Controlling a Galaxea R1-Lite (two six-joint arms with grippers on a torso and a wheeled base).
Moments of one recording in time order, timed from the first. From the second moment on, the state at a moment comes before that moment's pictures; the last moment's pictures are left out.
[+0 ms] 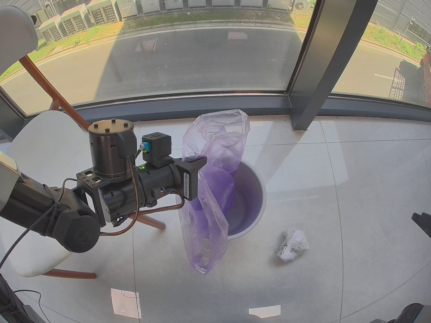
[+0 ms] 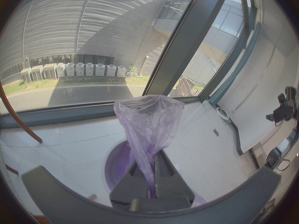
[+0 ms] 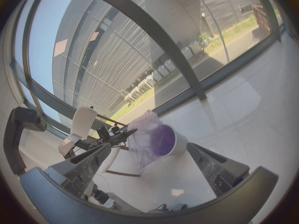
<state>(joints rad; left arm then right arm) -0.56 1.81 -0.86 -0.79 -0.12 -0.05 0.37 0.58 -0.44 -0.05 0.20 0.58</state>
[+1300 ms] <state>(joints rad) -0.64 1.81 -0.71 -0.85 -0.11 0.12 0.61 1.74 -1.03 -0.27 0.16 0.85</state>
